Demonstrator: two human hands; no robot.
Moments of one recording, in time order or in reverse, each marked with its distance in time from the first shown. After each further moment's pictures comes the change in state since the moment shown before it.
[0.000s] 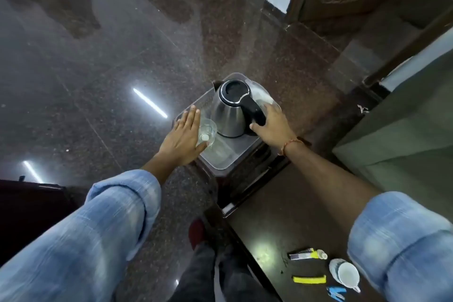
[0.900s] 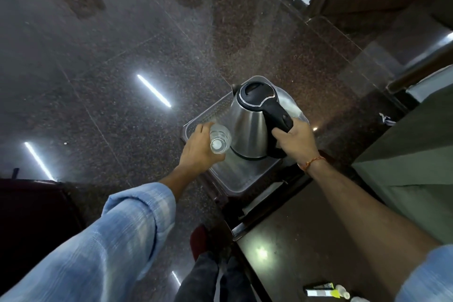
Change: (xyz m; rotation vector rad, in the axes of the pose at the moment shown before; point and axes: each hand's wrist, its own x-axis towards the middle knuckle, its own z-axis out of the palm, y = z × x) left_hand 0.064 -0.032 0.051 -0.466 0.101 -0.288; right_hand 0.059 0.007 0.037 0.303 0.143 0.128
